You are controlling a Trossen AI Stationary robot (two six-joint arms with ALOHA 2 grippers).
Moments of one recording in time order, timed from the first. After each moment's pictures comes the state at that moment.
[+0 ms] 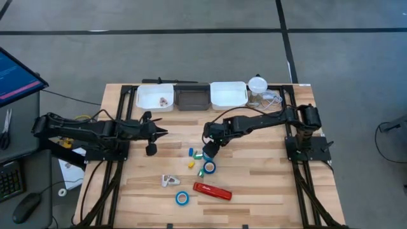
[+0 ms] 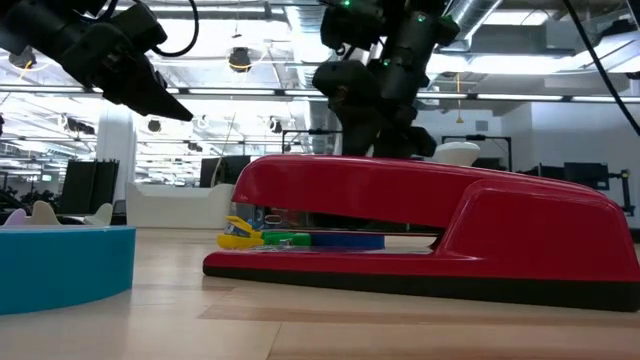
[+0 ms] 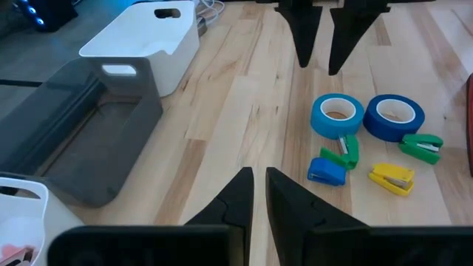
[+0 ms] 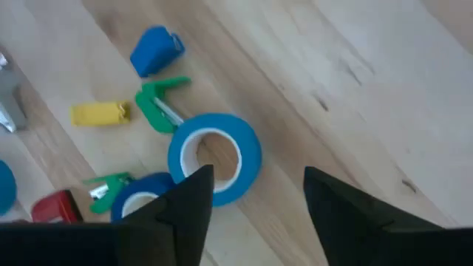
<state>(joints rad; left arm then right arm) -0.04 0.66 0.36 -0.20 -0.31 -0.03 0.02 1.87 1.34 -0.65 0.00 0.73</state>
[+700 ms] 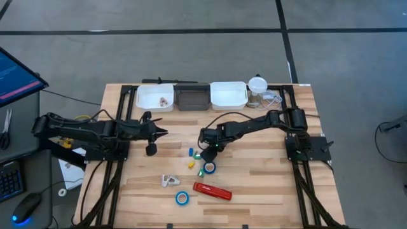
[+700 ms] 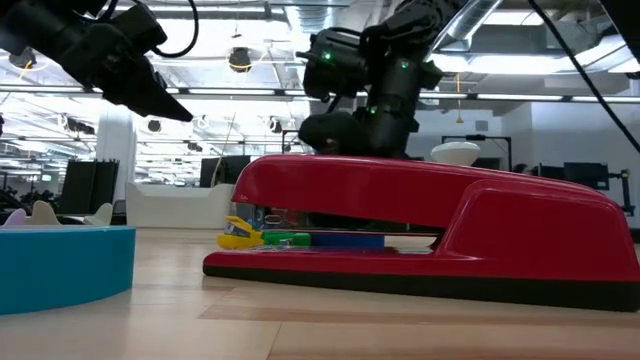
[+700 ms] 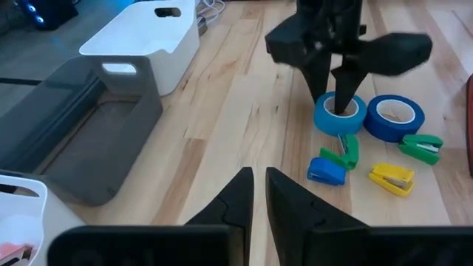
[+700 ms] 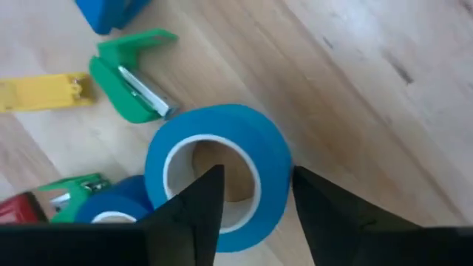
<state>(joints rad) -0.04 0.66 0.36 -0.20 -0.31 -0.03 0.02 2.04 1.34 -0.56 -0.13 0.74</state>
